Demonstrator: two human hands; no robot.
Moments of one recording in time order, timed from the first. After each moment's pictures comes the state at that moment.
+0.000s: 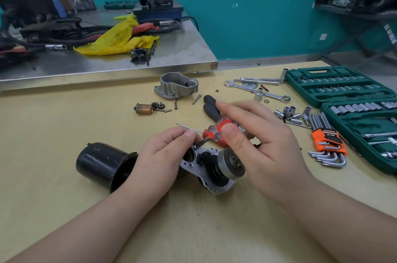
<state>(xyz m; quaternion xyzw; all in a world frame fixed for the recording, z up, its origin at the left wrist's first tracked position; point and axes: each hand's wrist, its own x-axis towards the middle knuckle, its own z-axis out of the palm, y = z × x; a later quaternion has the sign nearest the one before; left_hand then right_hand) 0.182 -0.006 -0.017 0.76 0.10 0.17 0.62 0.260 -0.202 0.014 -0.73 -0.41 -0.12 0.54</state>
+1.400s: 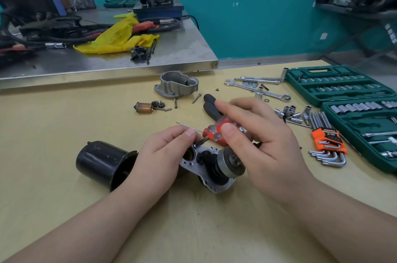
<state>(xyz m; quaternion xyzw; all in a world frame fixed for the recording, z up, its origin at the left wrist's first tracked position) 0.180 -0.010 -0.013 0.75 0.10 0.17 0.63 0.257 -0.202 0.014 -0.72 -0.40 -0.09 0.56</state>
